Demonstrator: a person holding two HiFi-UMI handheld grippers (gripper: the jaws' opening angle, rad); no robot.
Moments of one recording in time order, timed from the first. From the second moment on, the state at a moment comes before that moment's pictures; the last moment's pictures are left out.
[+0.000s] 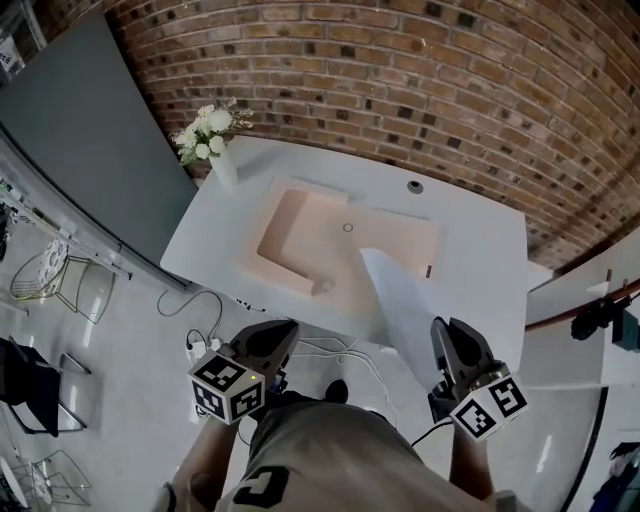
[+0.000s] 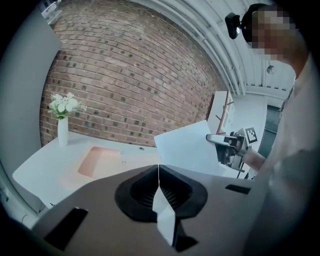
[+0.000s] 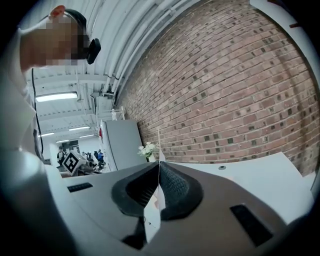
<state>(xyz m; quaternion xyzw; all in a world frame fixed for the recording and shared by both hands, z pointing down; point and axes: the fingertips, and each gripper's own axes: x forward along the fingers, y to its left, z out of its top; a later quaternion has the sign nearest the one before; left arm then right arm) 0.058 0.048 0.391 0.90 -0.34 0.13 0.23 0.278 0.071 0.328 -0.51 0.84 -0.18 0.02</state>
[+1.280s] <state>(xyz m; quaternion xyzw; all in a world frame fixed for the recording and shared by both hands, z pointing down) 0.033 0.016 0.410 0.88 -0.40 0.15 0.23 0.320 -0.029 0.336 -0.42 0.76 -0.41 0.28</state>
